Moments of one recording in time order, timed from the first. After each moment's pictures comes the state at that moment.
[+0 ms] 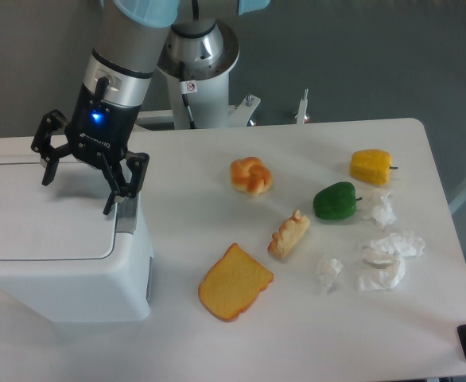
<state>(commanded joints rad) 2.23 -1.64 -1.67 -0.94 1.04 0.40</state>
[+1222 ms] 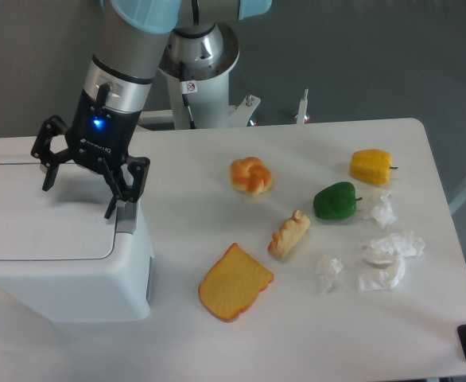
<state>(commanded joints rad) 2.23 -1.66 -1.64 -0.94 1.04 0.37</state>
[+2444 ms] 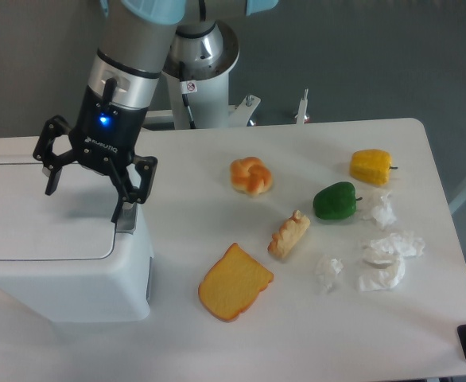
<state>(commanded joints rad) 2.29 -1.67 -1.58 -0.94 1.04 0.36</state>
